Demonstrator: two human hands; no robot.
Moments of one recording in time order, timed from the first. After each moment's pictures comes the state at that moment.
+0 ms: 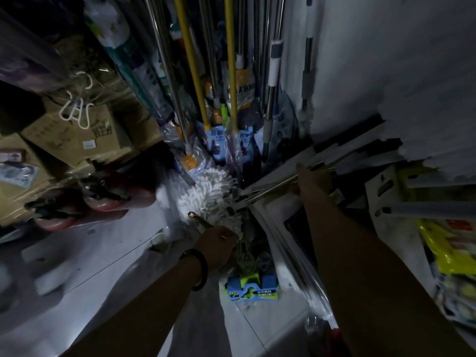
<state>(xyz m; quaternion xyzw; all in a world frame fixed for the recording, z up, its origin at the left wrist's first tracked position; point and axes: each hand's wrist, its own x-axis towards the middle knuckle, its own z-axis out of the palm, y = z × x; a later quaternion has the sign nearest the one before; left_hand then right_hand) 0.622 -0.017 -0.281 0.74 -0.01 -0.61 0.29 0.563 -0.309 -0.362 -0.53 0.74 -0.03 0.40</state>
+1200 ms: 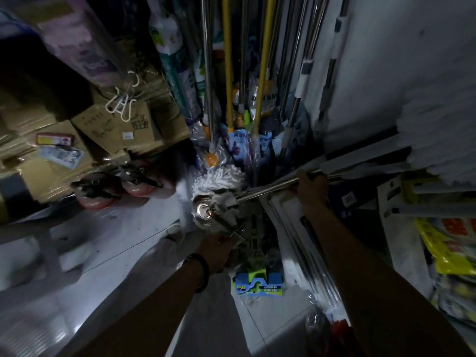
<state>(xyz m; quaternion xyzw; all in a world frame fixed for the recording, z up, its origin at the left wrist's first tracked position) 0.626 0.074 -0.229 0.68 0.11 -0.61 0.39 0.575 -0.214 -0.303 -0.58 0.62 -0.08 0.52</state>
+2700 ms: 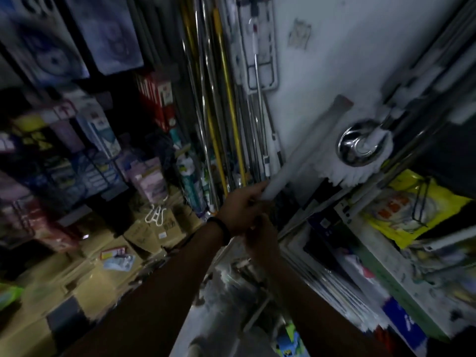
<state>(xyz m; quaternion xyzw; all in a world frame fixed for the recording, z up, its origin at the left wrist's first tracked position) 0.740 0.122 0.059 0.67 -0.51 -0.29 0.45 0.627 0.091 -0.009 -0.76 0.47 -0.14 0.42</state>
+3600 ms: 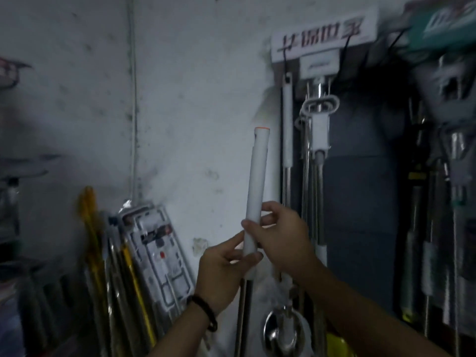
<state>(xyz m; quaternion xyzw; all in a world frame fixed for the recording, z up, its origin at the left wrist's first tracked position) 0.697 -0.036 0.396 0.42 -0.59 -0.24 0.64 0.555 -0.067 0.461 -0.71 0.35 -0.56 0.25</state>
